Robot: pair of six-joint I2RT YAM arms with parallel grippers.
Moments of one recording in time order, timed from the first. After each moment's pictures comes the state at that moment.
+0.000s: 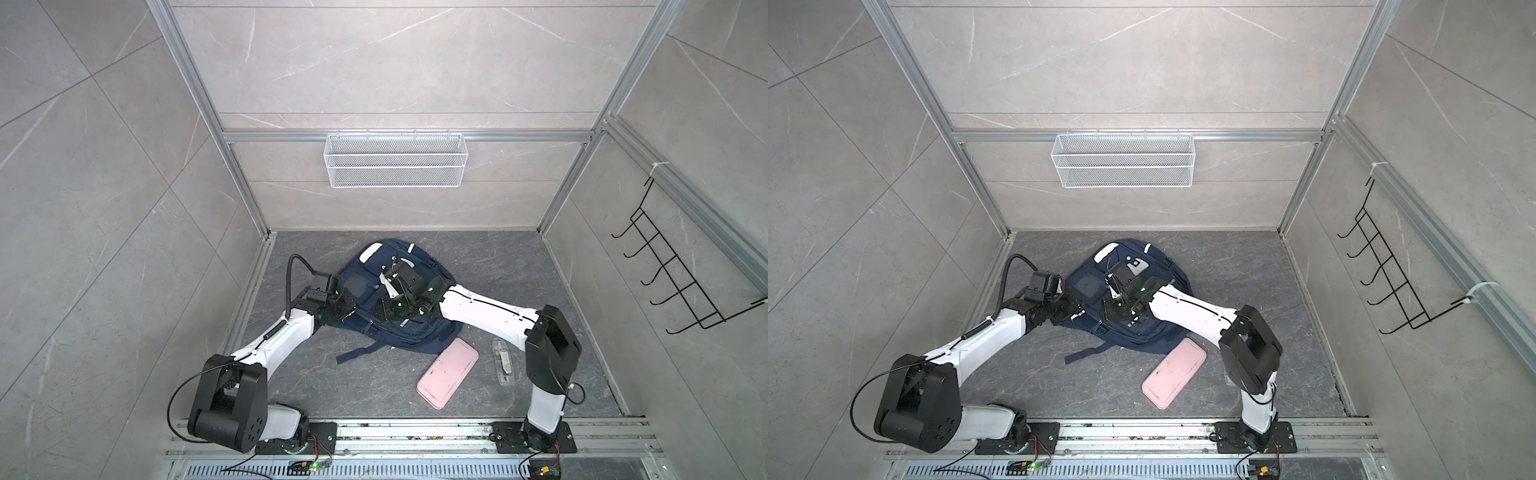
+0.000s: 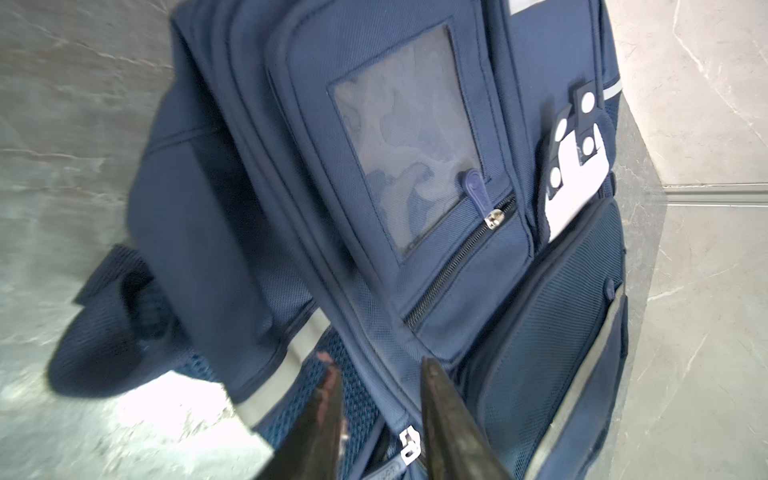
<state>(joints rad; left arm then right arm) -0.31 1.36 0.84 -0.36 0.16 -0.83 0.86 1.84 1.49 -0.57 -0.15 0.57</state>
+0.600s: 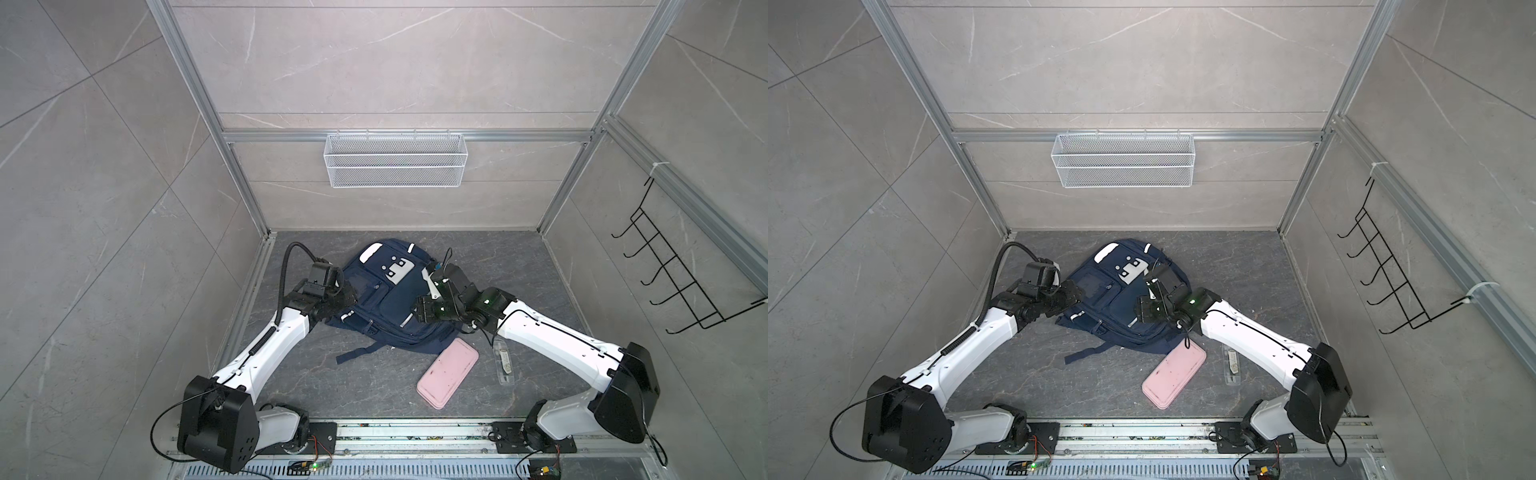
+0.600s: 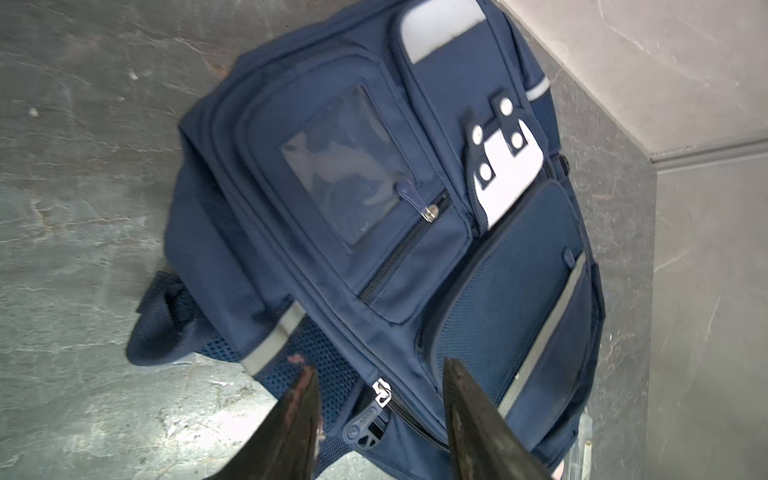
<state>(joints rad) -0.38 1.28 0.96 -0.52 0.10 -0.70 0.76 1.44 1.18 -0.60 -0.02 0.55</state>
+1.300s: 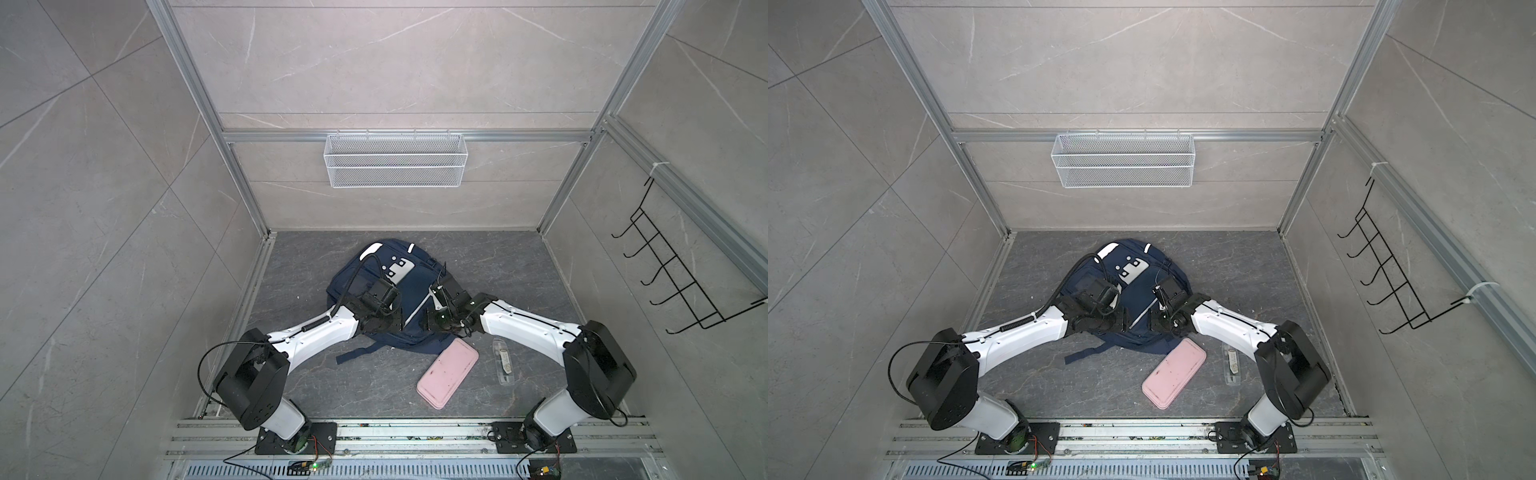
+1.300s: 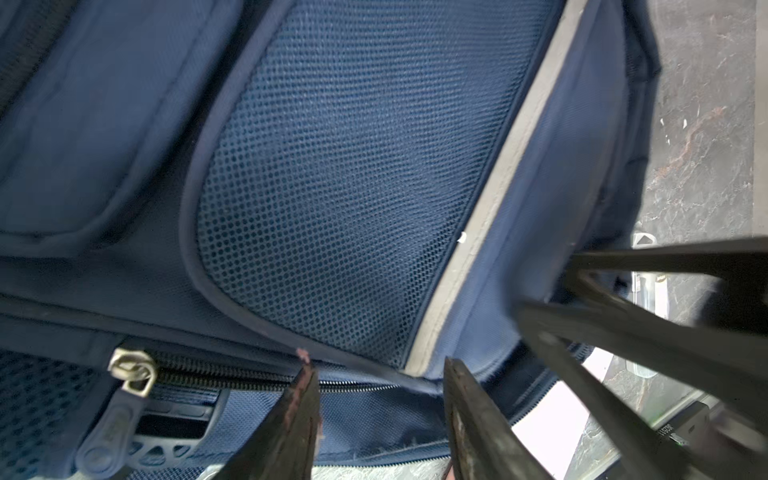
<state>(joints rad) -0.75 1.53 1.02 -0.48 0.06 -0.64 0.67 1.64 1.06 -0.49 -0.10 0.60</state>
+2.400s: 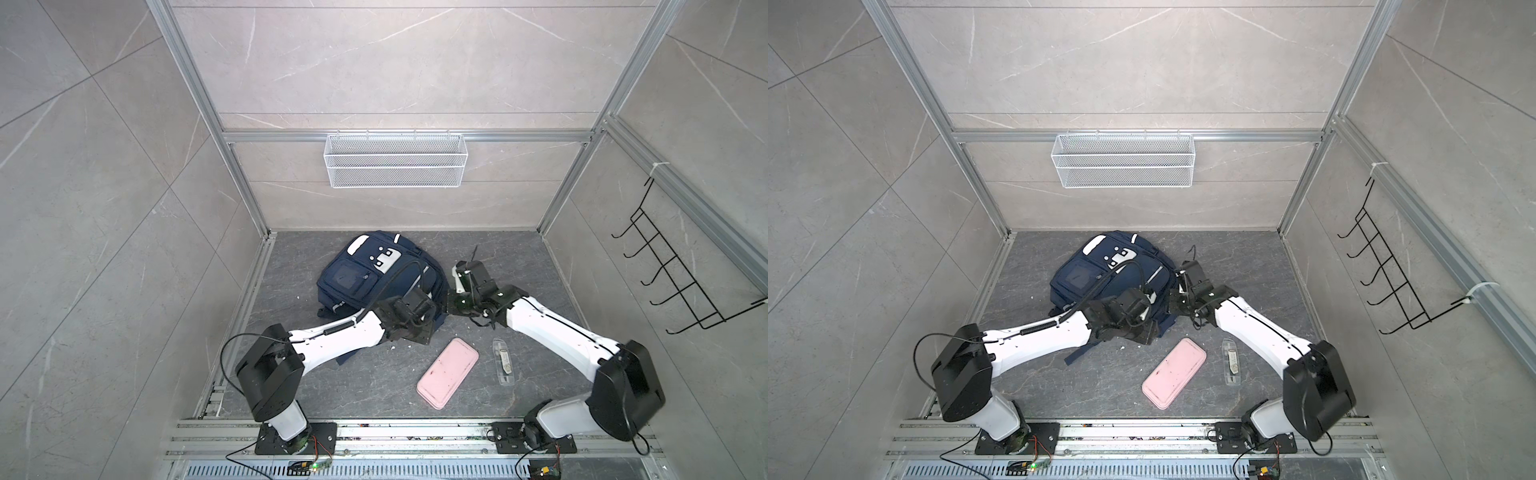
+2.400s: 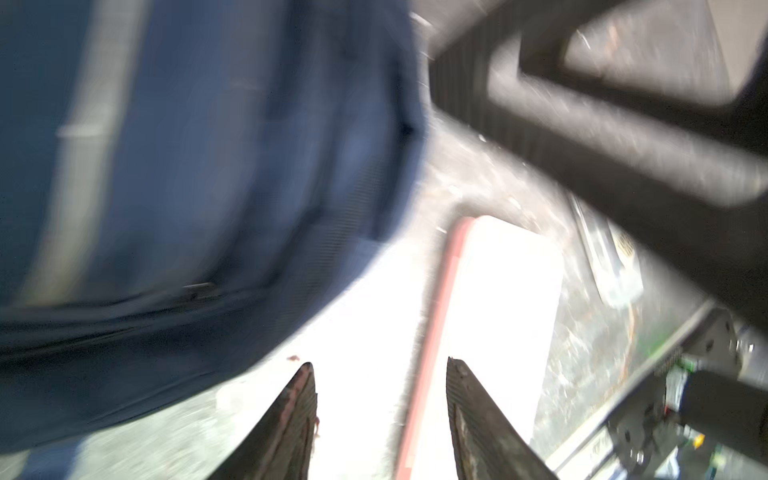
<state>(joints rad) -1.01 1.66 1.20 -0.52 0.01 -0.51 0.51 1.40 1.03 -0.55 -0.03 0.55</state>
